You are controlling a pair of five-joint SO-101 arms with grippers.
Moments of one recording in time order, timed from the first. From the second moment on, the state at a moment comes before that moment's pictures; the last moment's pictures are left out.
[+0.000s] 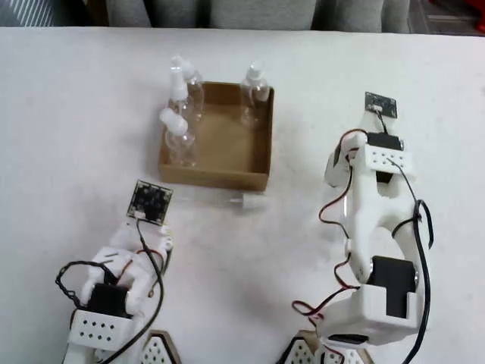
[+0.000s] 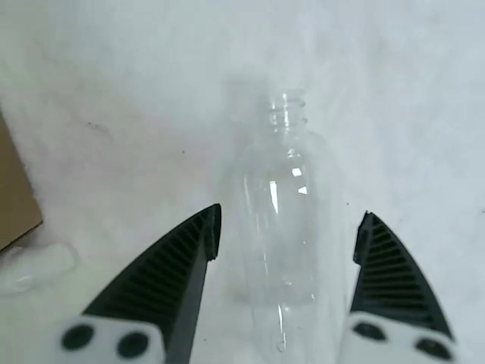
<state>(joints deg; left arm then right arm) 3.1 -90.2 97.4 48.9 -5.9 6.3 1.9 18.0 65.5 -4.9</state>
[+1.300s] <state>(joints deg) 3.1 -90.2 97.4 48.9 -5.9 7.3 22.5 -2.5 74.9 0.6</state>
